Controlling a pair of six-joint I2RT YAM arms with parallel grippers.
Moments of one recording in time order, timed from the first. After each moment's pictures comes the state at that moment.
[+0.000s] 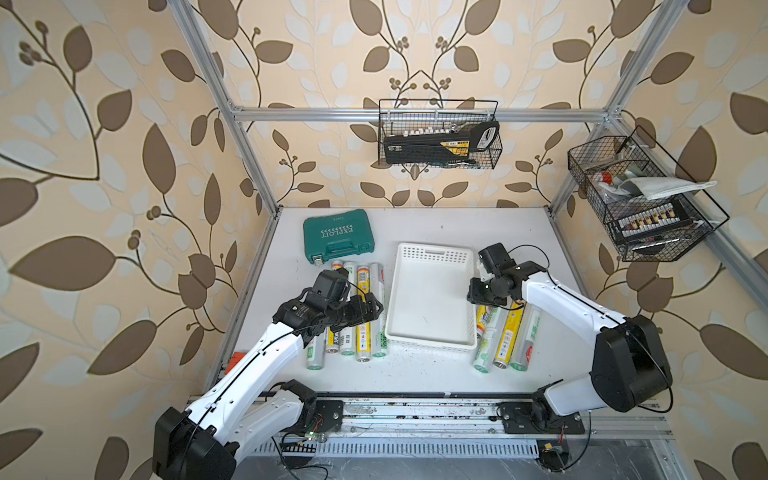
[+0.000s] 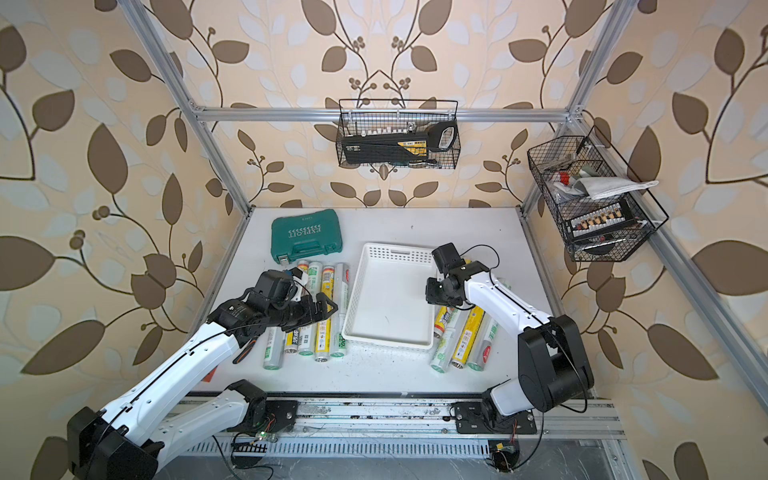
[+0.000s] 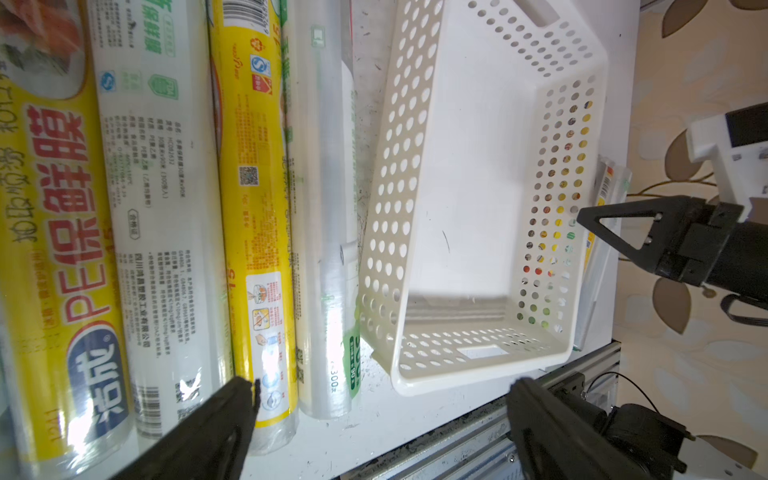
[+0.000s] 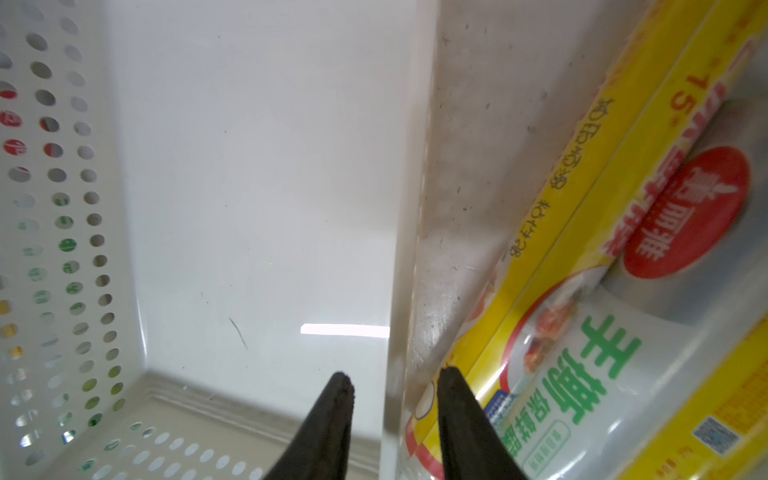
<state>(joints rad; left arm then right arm) -0.49 0.97 0.78 -0.72 0.26 -0.71 0.35 1.48 1.04 -0.75 -0.05 0.50</state>
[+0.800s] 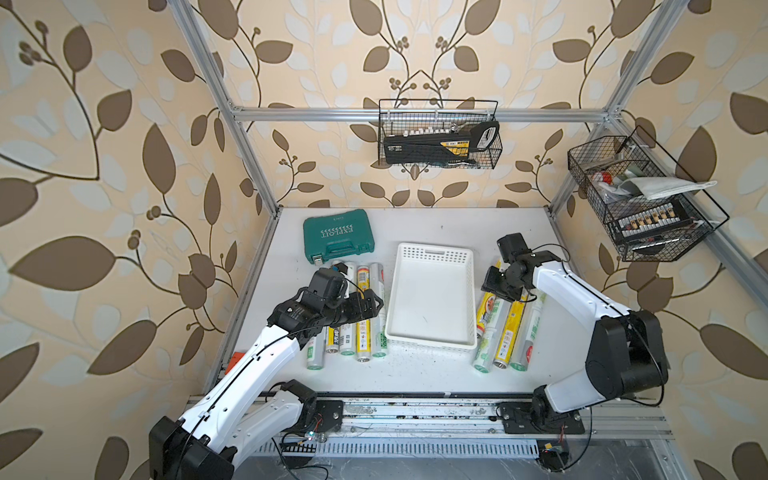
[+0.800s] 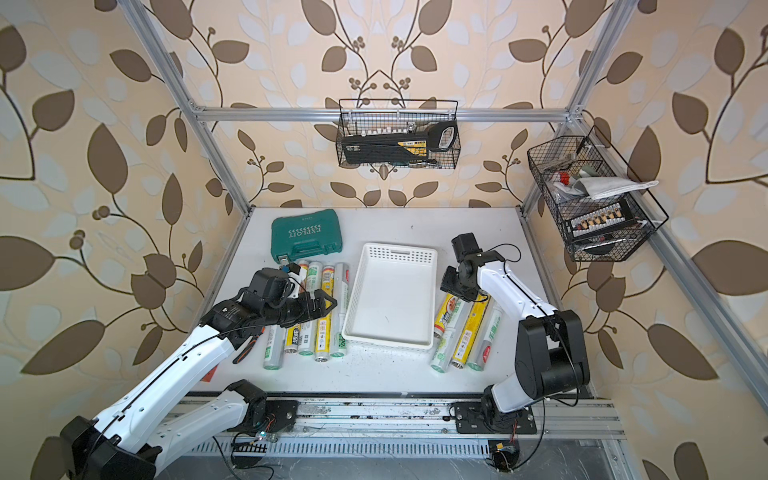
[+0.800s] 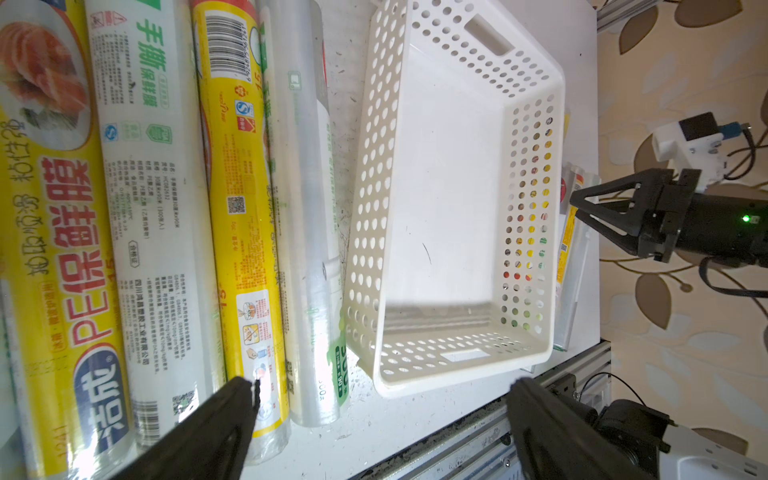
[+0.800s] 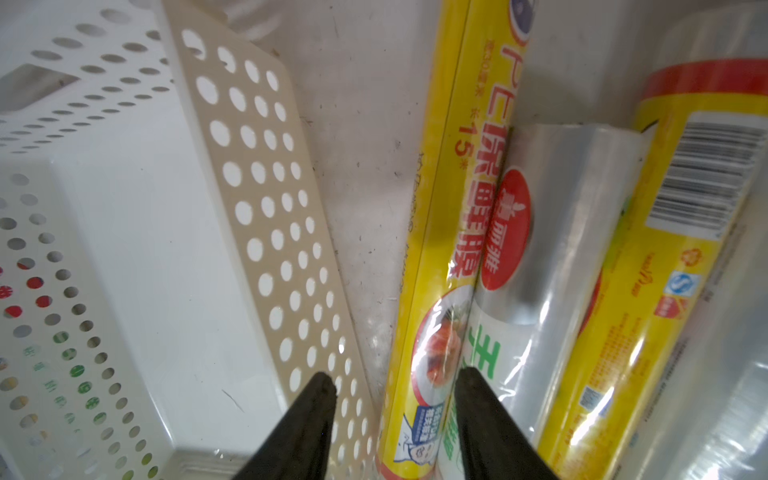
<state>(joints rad) -0.49 0.93 0.80 -0.71 0.26 -0.69 0.18 1.54 1.10 -0.81 -0.05 0.63</state>
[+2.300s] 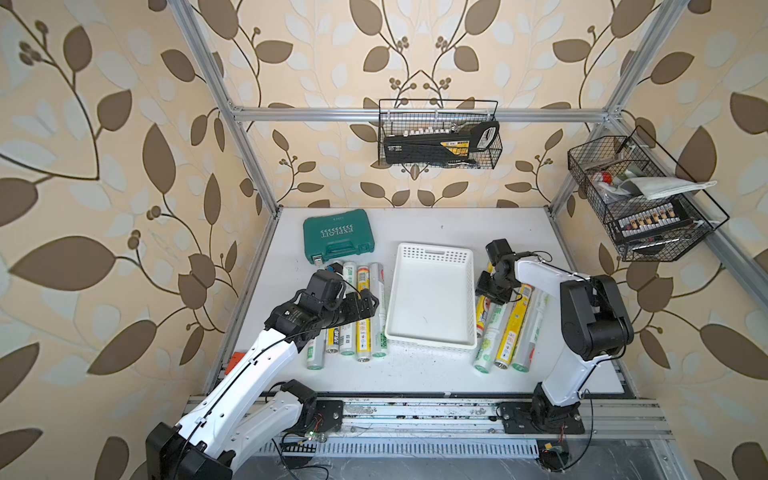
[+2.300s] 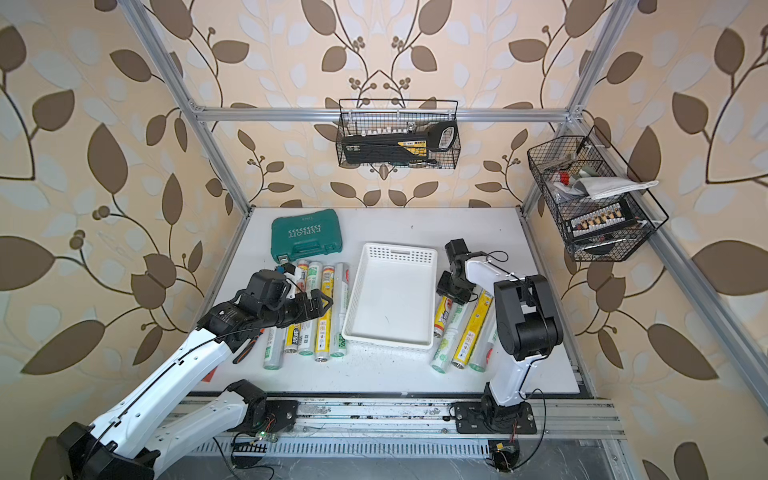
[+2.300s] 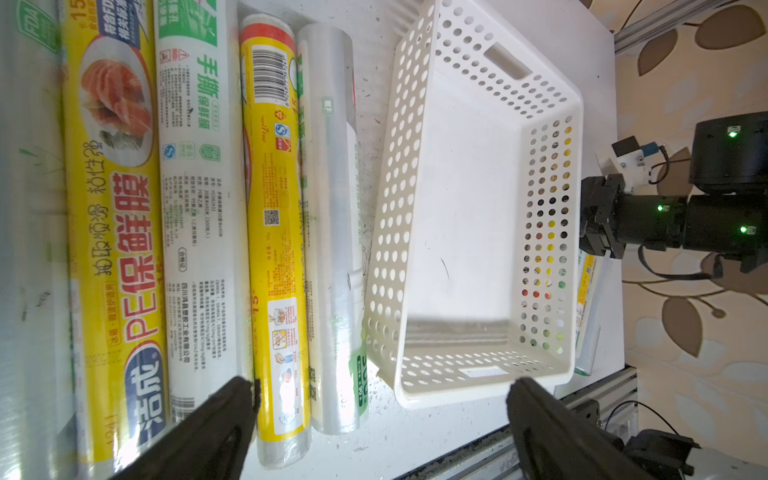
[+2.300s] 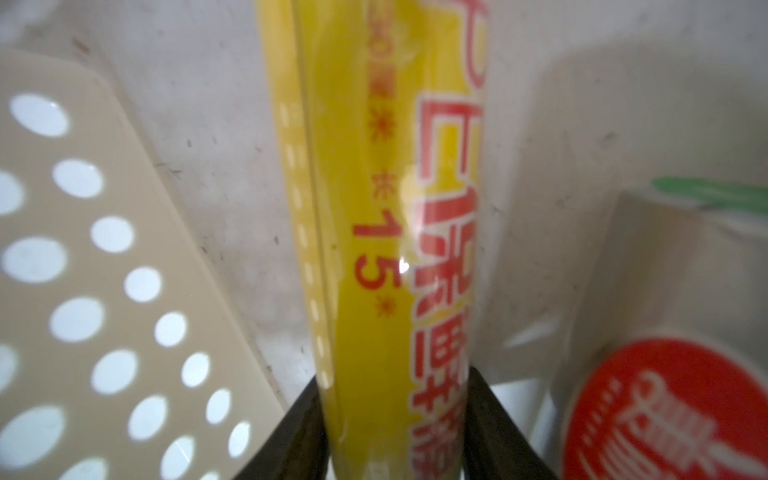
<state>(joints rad) -0.49 0.91 0.80 -0.72 0.18 -0.69 0.16 1.80 1.12 -0.69 -0.04 0.67</state>
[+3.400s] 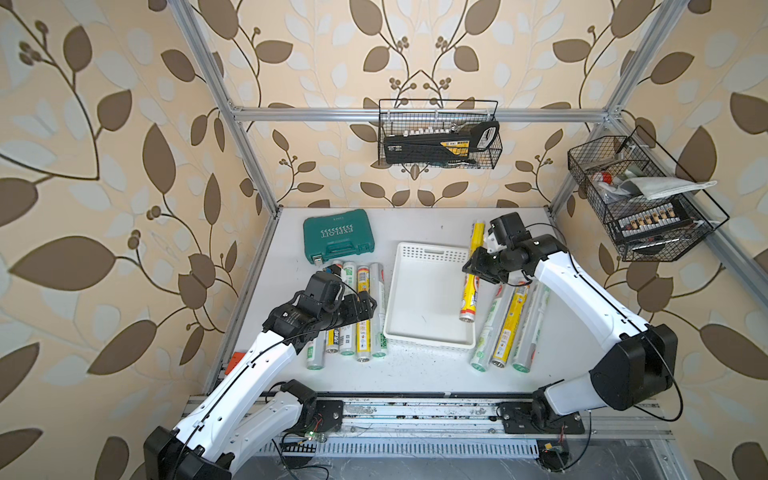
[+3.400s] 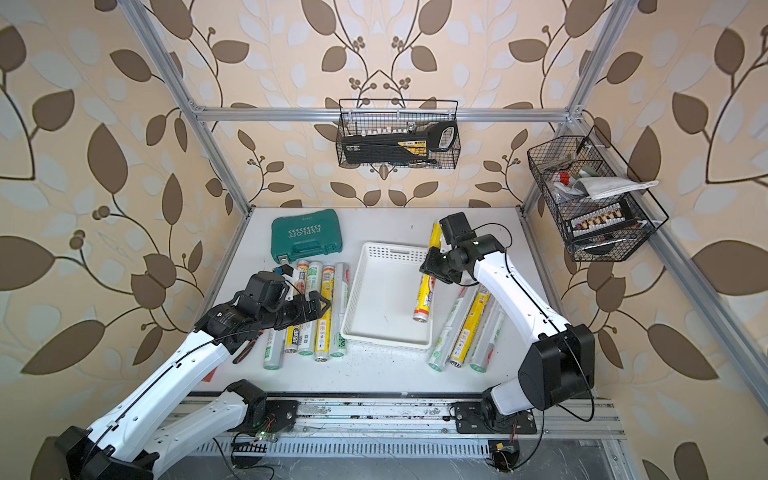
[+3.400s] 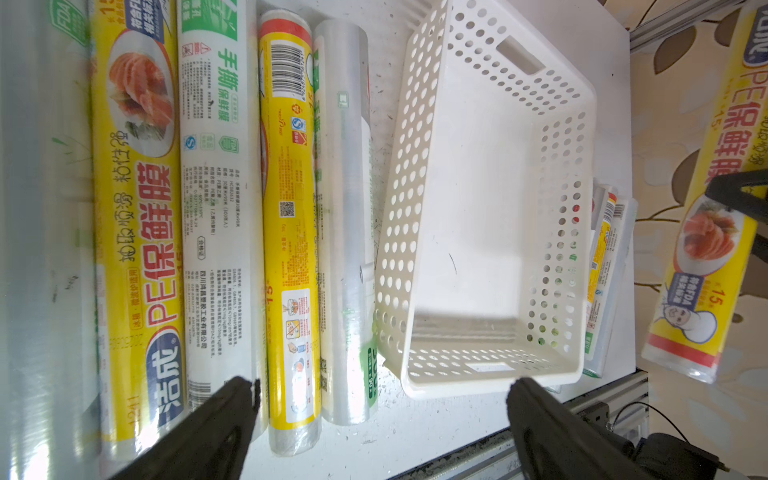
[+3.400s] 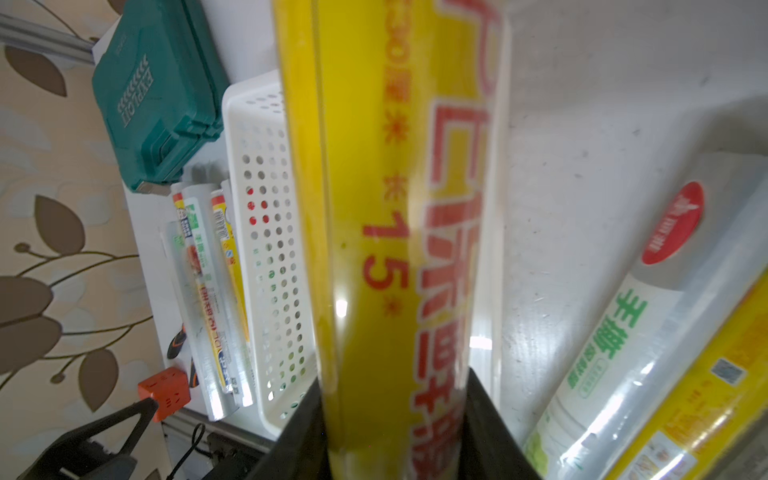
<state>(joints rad) -0.49 0.89 0.80 -0.76 0.16 -0.69 0.33 1.49 1.34 -0.91 -0.22 0.68</state>
